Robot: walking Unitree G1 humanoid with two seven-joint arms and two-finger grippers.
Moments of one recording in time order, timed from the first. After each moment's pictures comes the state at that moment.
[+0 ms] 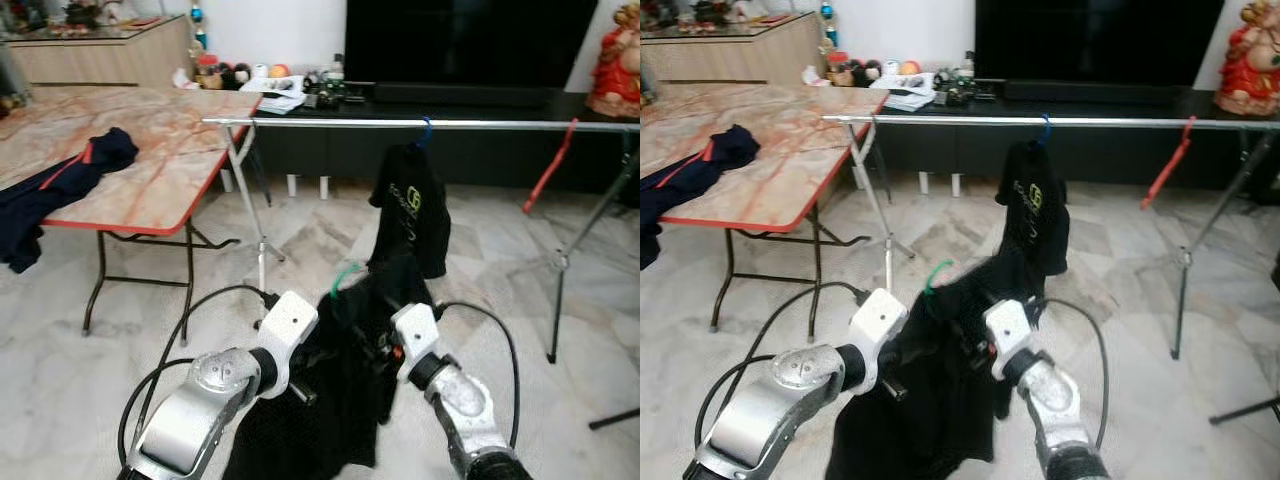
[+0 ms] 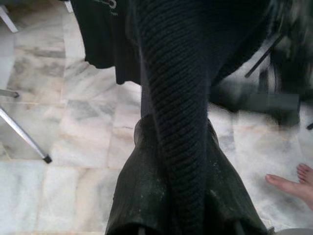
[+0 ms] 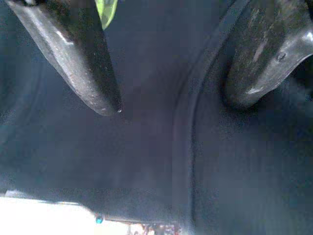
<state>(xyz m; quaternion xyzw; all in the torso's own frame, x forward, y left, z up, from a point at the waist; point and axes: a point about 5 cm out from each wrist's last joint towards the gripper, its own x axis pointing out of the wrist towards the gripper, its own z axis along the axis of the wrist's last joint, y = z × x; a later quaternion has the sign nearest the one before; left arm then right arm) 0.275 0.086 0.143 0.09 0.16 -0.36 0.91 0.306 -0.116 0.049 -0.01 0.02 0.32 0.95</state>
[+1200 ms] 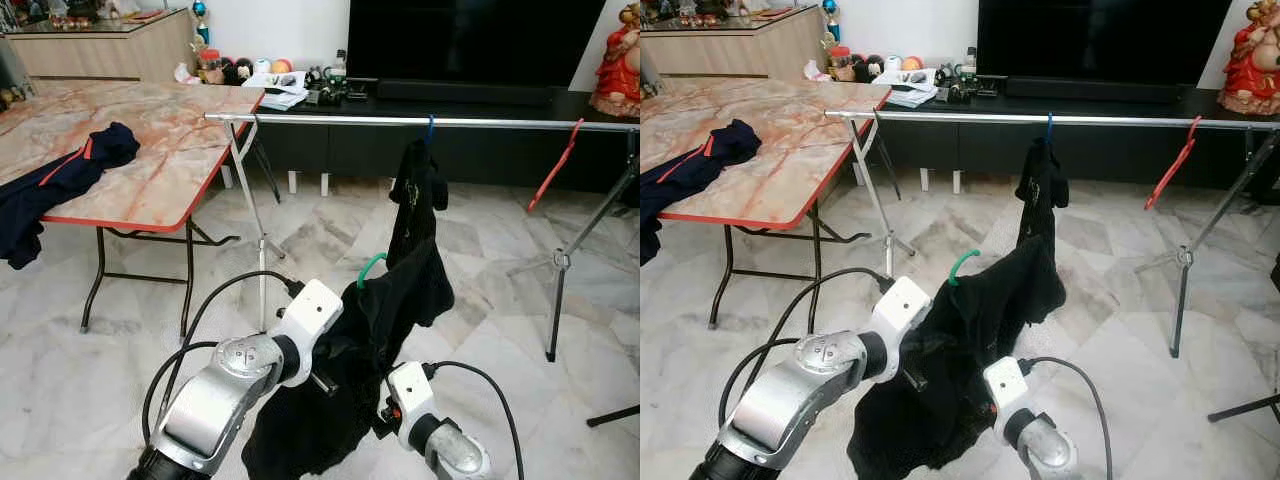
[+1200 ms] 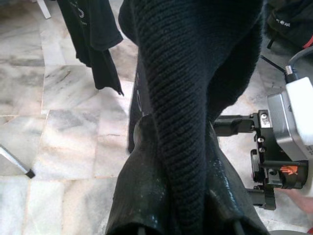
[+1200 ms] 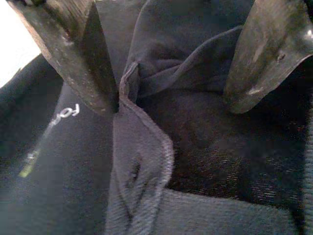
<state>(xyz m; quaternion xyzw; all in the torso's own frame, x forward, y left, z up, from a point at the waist) 0.282 0.065 0.153 0.09 0.15 -0.39 0.90 0.277 -0.130 0.001 -0.06 0.15 0.28 0.95</state>
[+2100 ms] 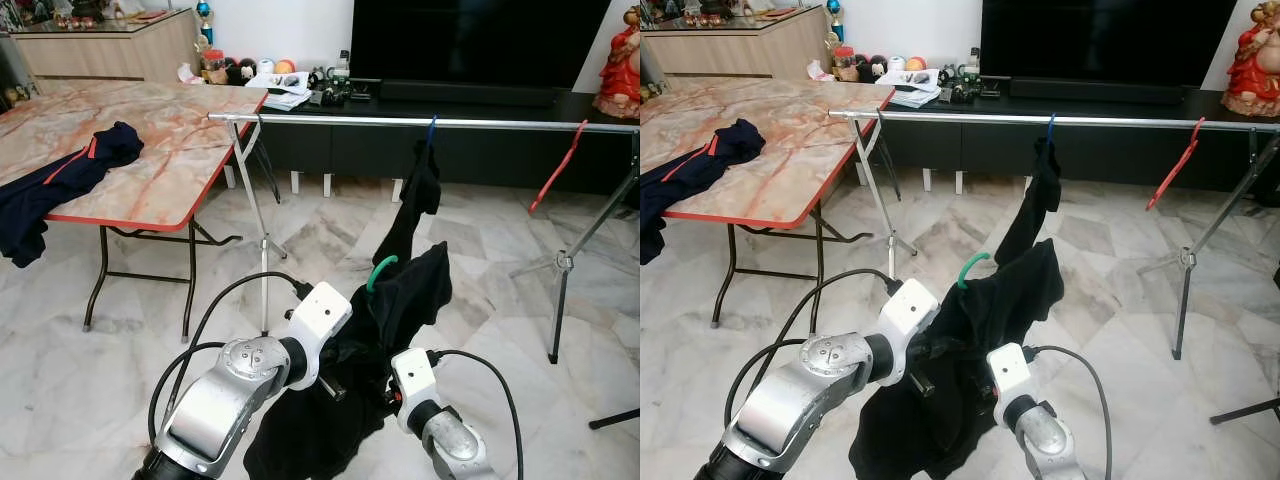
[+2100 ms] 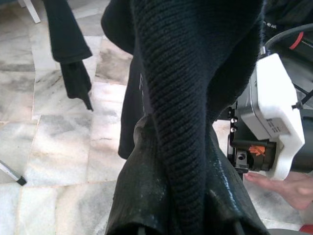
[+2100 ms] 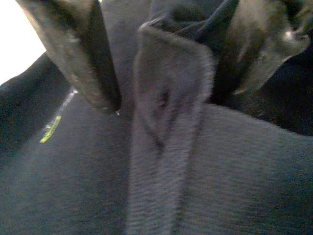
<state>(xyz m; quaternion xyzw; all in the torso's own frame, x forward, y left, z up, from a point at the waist) 0.277 0.055 0.155 0.09 0.14 -0.41 0.90 0.291 -0.133 0.011 -0.06 0.13 0.22 0.96</state>
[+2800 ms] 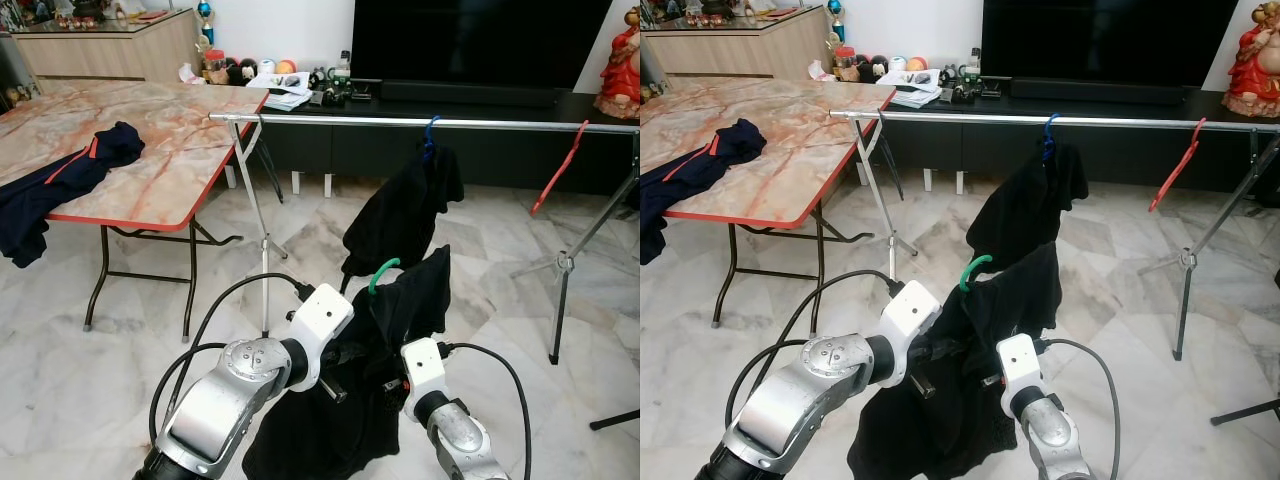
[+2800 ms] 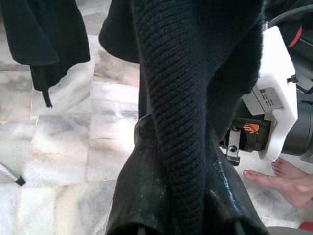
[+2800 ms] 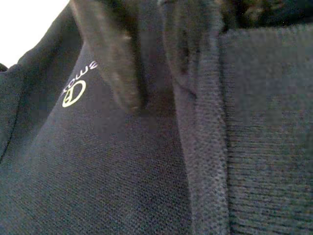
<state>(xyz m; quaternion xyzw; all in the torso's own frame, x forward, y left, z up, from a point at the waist) 0.276 0.054 0.154 0.09 0.15 -0.42 0.89 0.299 -0.139 0.019 -0.07 0.12 0.19 0.97</state>
